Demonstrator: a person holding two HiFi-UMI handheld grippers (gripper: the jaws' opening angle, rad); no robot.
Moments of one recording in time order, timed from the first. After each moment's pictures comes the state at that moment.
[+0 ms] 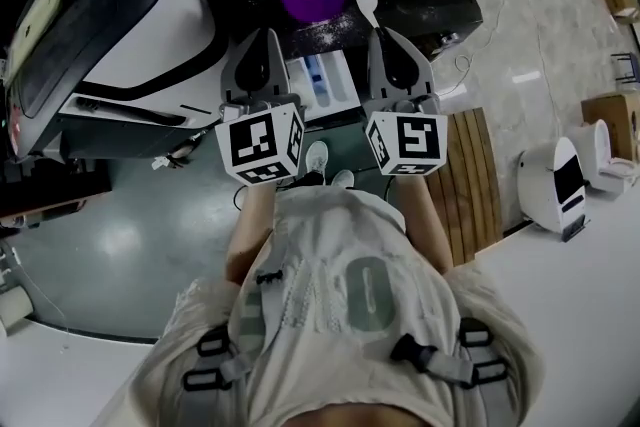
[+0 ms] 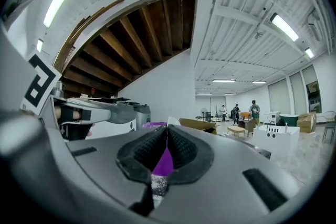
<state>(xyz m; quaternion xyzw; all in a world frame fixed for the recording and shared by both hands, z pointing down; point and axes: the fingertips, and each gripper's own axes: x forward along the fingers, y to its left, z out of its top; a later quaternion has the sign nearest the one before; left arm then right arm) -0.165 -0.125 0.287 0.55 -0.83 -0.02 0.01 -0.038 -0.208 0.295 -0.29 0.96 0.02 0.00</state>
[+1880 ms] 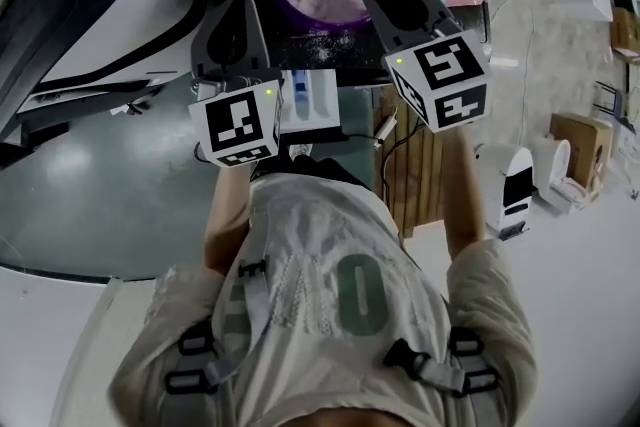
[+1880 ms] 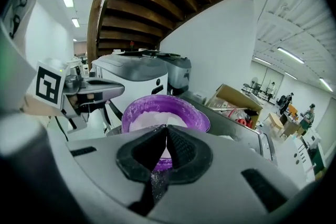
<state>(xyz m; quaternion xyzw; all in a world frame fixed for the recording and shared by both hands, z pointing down) -0.273 -0.202 0.313 0.48 -0.87 0.02 0.06 -0.176 -0.312 0.318 -0.03 0.94 0.08 -0.32</state>
